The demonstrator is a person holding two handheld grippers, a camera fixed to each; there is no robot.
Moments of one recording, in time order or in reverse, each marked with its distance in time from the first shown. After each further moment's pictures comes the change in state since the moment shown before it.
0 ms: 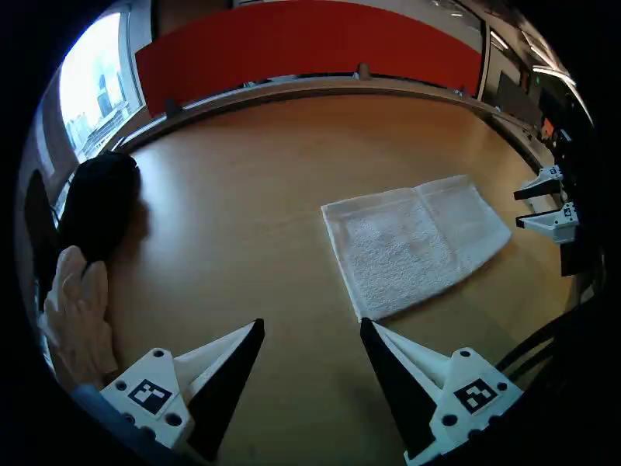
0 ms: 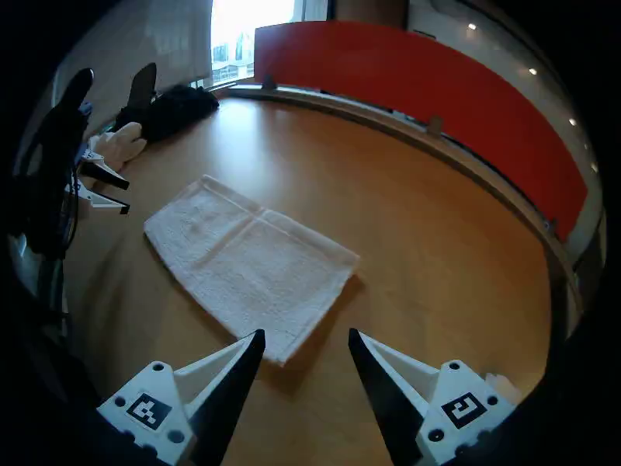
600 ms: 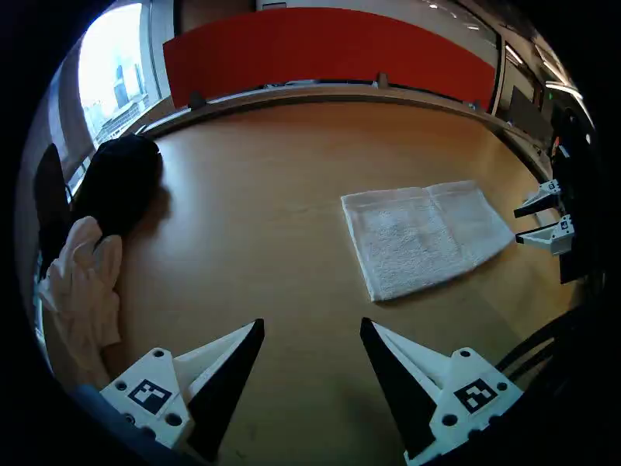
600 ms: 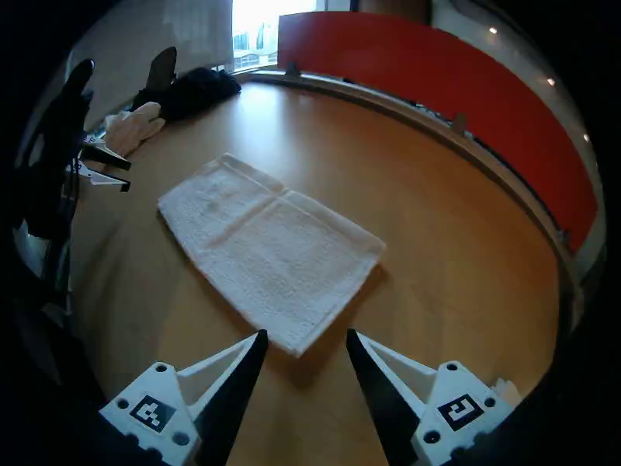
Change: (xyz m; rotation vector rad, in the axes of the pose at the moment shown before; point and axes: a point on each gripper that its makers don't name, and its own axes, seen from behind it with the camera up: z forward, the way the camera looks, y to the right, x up) left arm -0.024 -0.015 -0.018 0.045 0.032 -0.071; right arm -0.014 -0.015 0.007 0.072 -0.050 -0.062
